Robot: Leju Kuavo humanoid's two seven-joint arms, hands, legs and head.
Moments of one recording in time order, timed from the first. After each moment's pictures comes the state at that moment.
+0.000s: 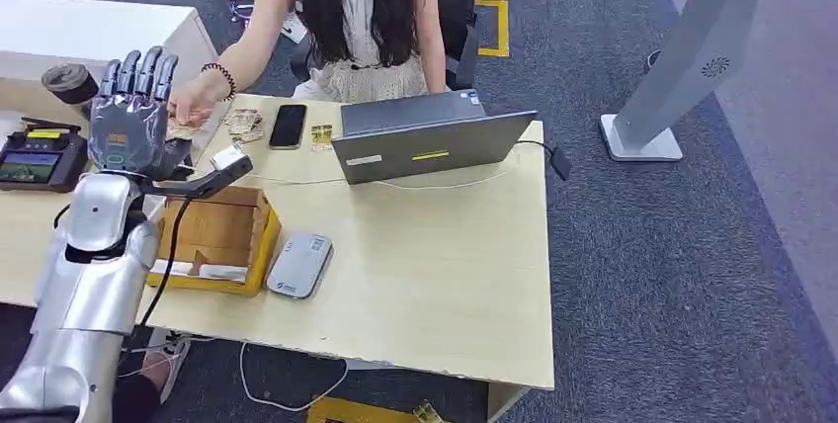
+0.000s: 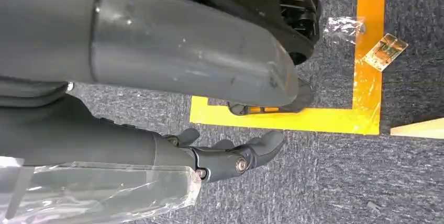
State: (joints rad) left arm -0.54 0.26 -0.04 -1.25 -1.56 0.37 -0.01; right arm -0.09 0.16 -1.10 -0.22 1.12 0.18 -0.35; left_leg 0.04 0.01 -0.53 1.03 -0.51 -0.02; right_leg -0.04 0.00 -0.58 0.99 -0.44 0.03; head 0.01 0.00
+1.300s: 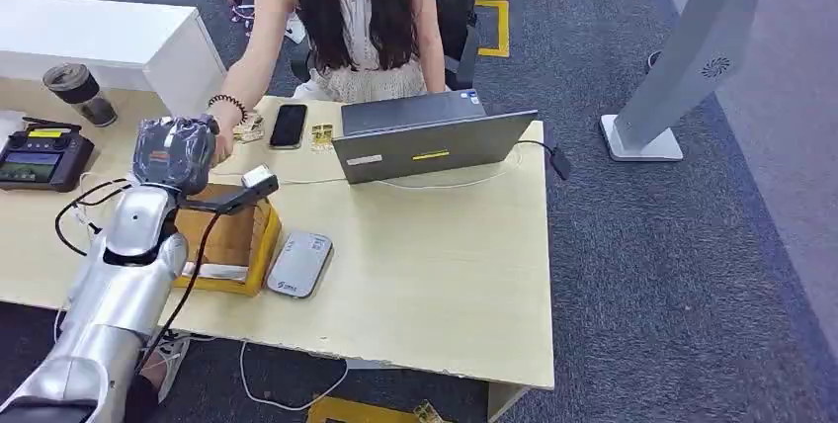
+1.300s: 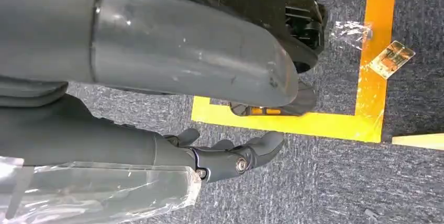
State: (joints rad) left arm -0.56 0.23 -0.12 -1.08 -1.54 0.42 0.02; right arm -0.09 0.17 -1.07 -0.22 1.14 0.18 -0.34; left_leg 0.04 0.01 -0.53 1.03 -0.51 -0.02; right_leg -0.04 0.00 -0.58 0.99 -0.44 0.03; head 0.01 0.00
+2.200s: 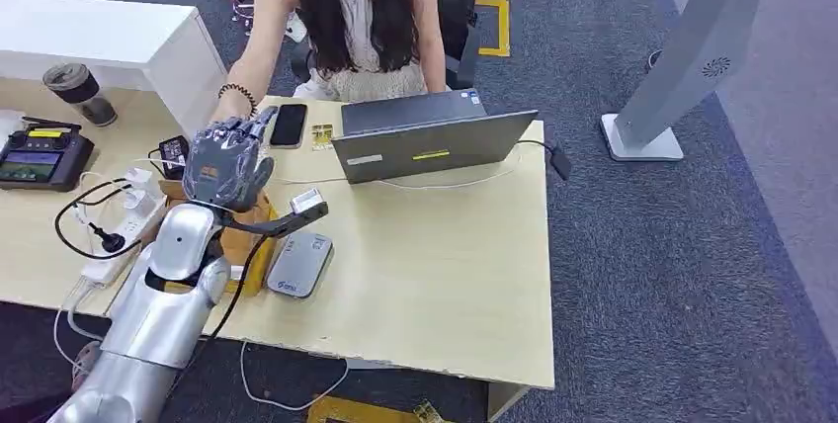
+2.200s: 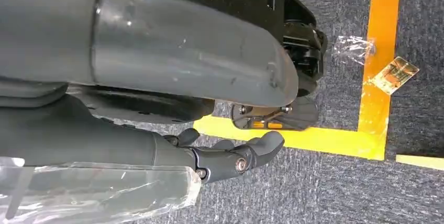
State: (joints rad) left arm -0.45 0.14 -0.24 -1.32 -1.54 0.37 0.03; right arm -0.10 0.21 -1.07 -0.22 1.13 0.18 -0.31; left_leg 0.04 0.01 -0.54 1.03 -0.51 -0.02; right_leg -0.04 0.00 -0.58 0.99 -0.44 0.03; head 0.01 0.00
